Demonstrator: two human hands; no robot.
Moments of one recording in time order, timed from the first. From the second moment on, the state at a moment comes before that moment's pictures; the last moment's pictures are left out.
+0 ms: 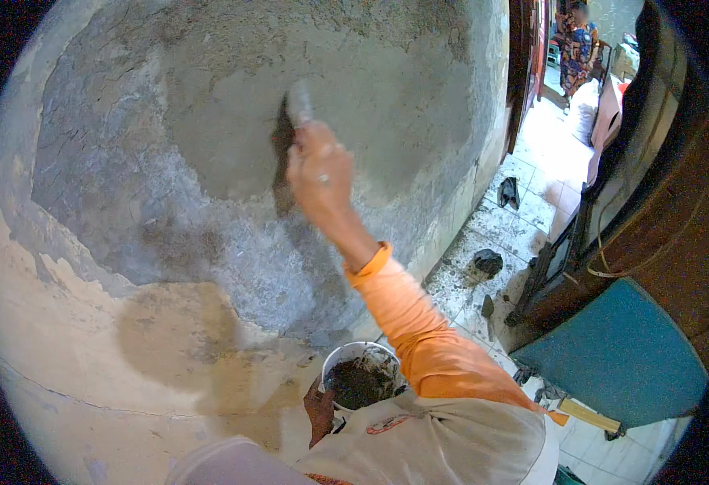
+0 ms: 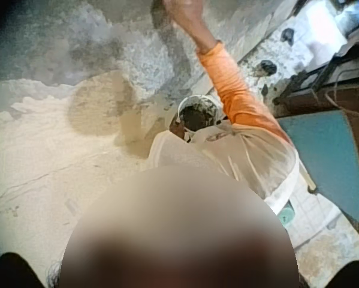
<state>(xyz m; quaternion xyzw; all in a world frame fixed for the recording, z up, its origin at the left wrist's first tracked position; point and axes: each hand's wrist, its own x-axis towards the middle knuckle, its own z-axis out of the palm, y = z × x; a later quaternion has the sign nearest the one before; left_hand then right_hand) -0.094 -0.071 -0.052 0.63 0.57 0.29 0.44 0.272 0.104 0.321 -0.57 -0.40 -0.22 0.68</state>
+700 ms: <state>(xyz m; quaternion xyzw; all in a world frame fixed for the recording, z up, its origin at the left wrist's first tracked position) -0.026 -0.093 -0.022 0.51 0.61 0.36 0.49 0.644 0.112 0.101 -0.71 -0.26 -0.10 0.65</state>
